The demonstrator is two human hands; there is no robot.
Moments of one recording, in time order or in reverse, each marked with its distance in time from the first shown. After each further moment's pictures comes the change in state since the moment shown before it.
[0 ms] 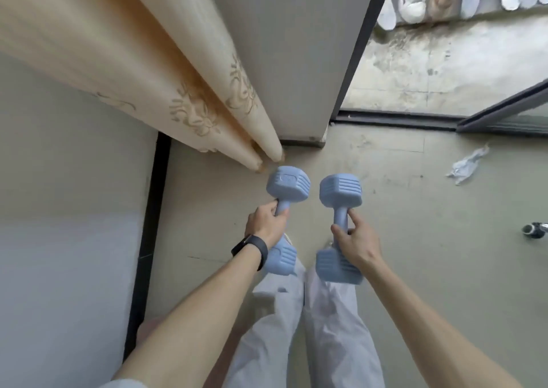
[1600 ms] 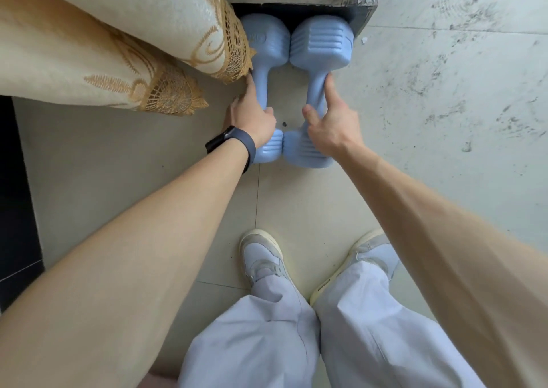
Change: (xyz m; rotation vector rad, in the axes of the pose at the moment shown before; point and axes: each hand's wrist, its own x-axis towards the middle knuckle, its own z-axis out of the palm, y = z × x) left_hand 0.456 -0.130 0.249 0.205 0.048 -0.004; right_hand 0.470 0.117 0.223 -0.089 -0.051 -0.143
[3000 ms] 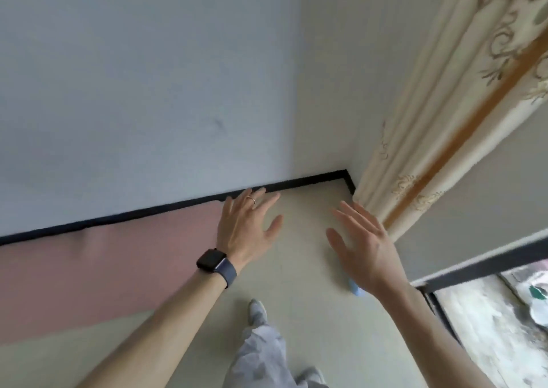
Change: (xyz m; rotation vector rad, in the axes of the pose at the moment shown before) left_hand -0.904 0.018 -0.341 -0.153 0.910 -0.365; right_hand -0.758 -0.315 -0.324 -0.608 -0.305 -1.503
